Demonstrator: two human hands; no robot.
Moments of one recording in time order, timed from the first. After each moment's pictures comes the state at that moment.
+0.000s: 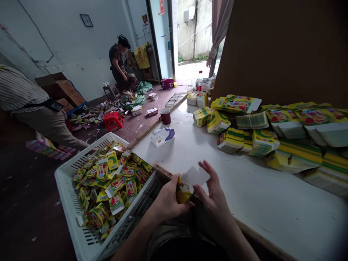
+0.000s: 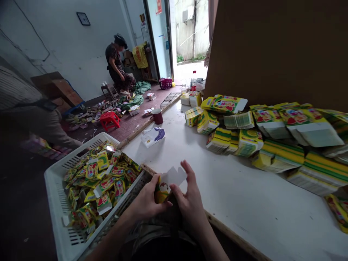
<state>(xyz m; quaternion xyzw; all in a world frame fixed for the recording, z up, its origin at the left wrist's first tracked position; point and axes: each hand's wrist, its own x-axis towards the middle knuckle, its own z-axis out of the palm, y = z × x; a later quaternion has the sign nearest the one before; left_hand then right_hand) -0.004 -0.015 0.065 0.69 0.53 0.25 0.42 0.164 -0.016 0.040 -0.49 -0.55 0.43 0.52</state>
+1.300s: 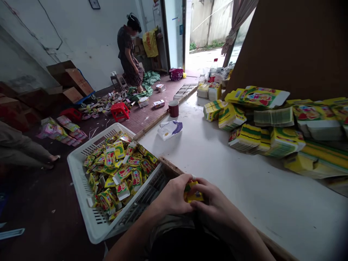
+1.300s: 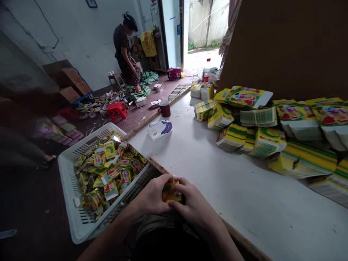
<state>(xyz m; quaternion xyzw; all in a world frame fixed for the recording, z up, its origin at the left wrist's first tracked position) -0.006 -0.015 0.063 0.74 0.48 0.24 0.40 0.177 -0.004 0.051 -0.35 -0.75 0.49 0.25</state>
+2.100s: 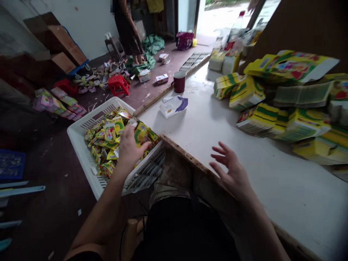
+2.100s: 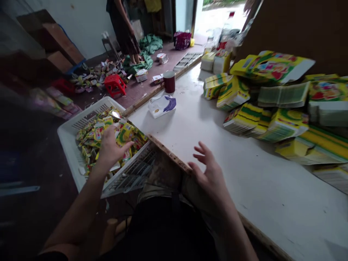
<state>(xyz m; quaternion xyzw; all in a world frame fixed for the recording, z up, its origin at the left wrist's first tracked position) -0.124 -0.001 0.071 0.62 0.75 0.24 0.00 0.206 -0.004 0.017 -0.52 -0.63 0.43 0.39</state>
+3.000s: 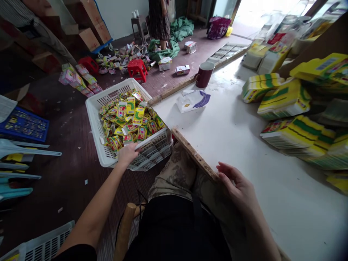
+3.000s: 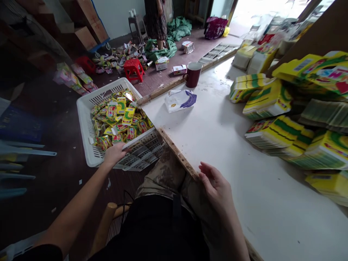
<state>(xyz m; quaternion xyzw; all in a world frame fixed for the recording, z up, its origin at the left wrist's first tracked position) -0.198 -0.067 -0.017 0.51 0.84 -0.13 0.08 0.220 -0.007 -0.014 -0.56 -0.59 0.52 0.27</state>
